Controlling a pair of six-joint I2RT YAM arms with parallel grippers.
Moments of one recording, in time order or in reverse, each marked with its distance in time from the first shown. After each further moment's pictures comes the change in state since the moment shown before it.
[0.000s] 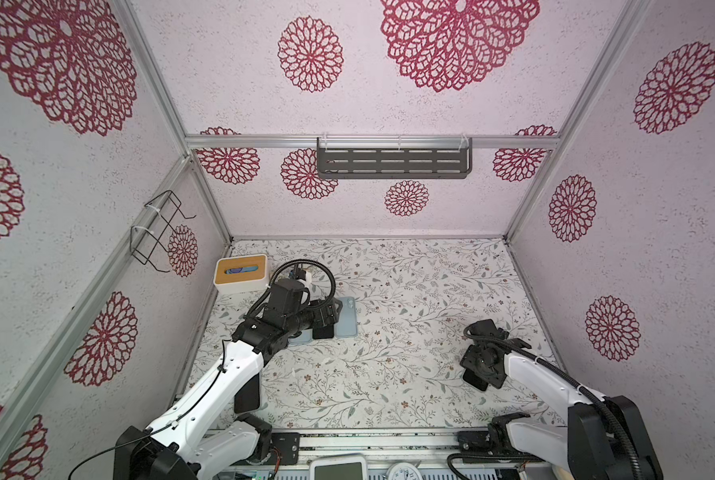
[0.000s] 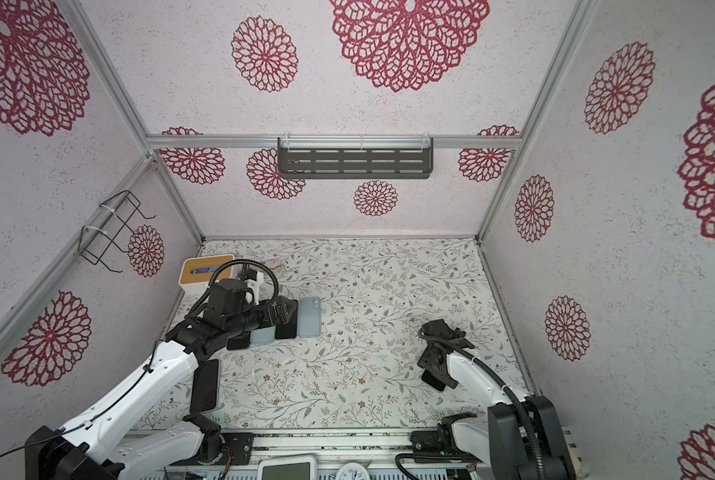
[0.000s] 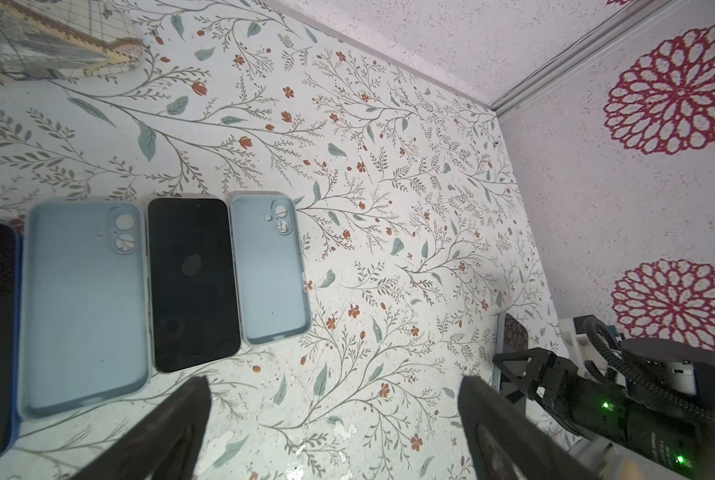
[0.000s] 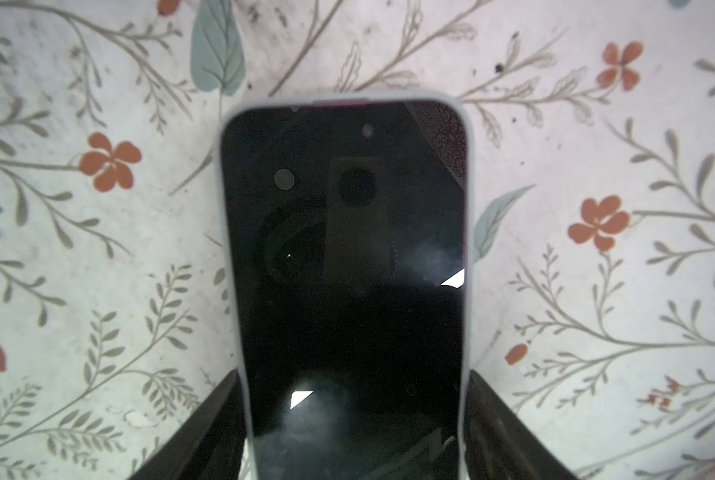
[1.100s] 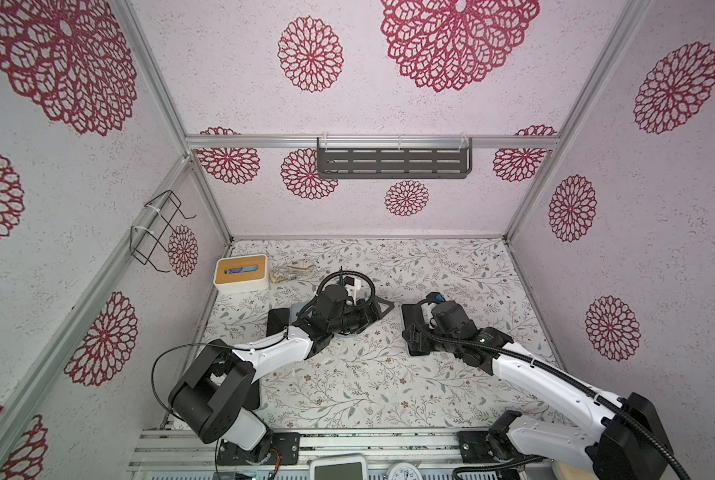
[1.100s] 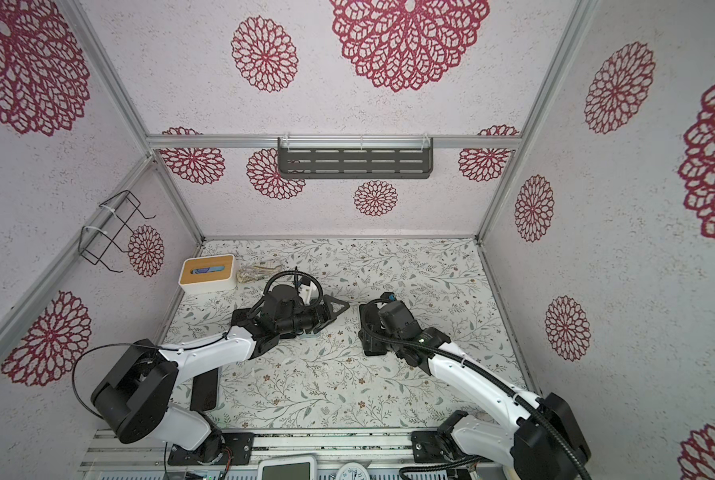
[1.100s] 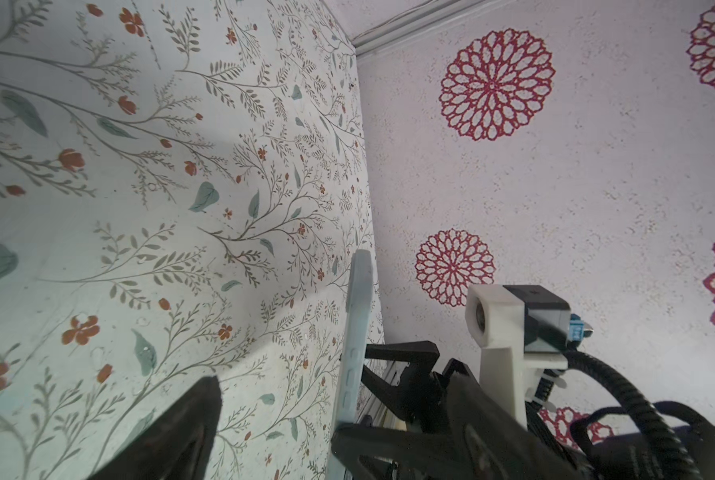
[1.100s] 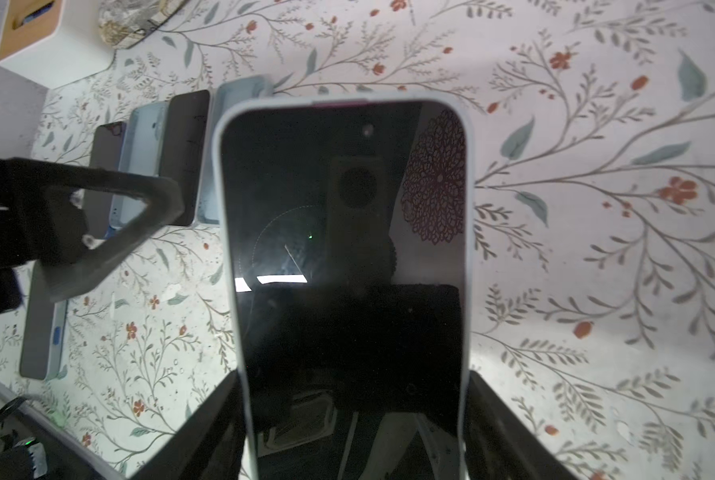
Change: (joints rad) left arm -0.213 0.437 -0.084 0.798 0.286 -0.509; right arm 0.460 0.004 0.273 0.248 -0.242 -0.236
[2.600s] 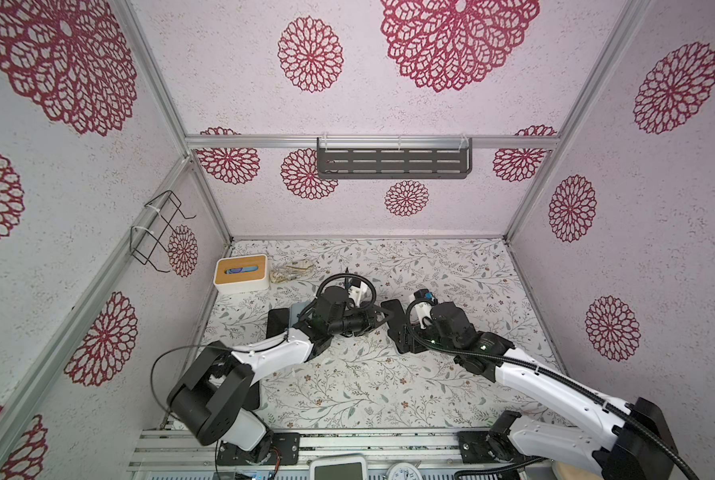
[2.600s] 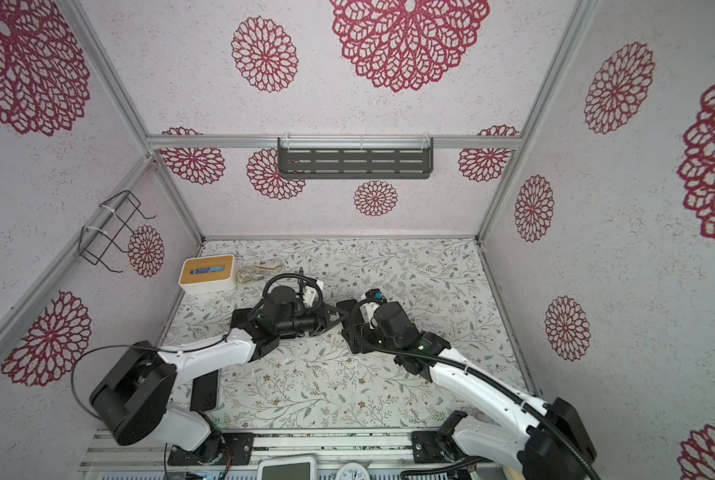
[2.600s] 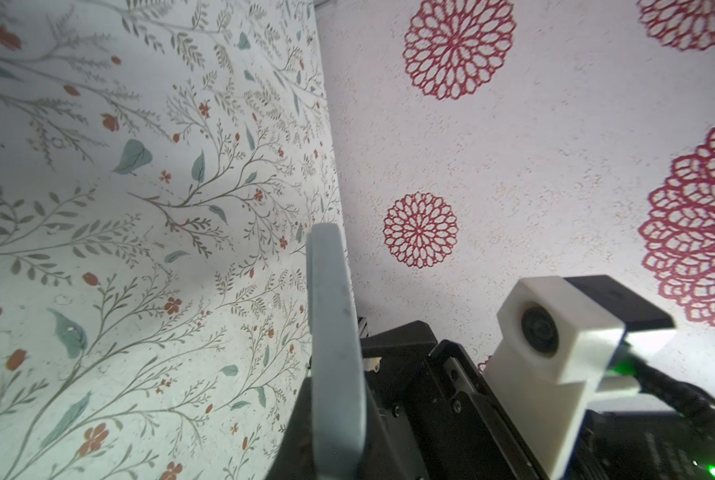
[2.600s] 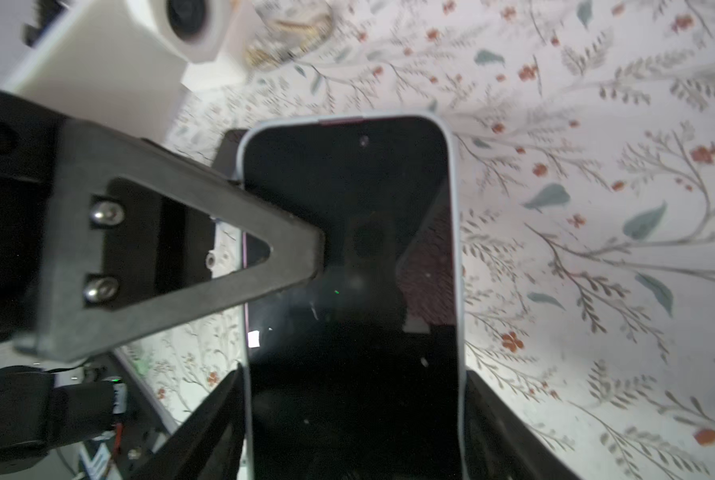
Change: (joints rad) left arm 0.030 -0.120 -0.026 -0.001 0.056 -0.001; right arm 0.068 -0.132 -0.036 0.198 -0.075 -0.039
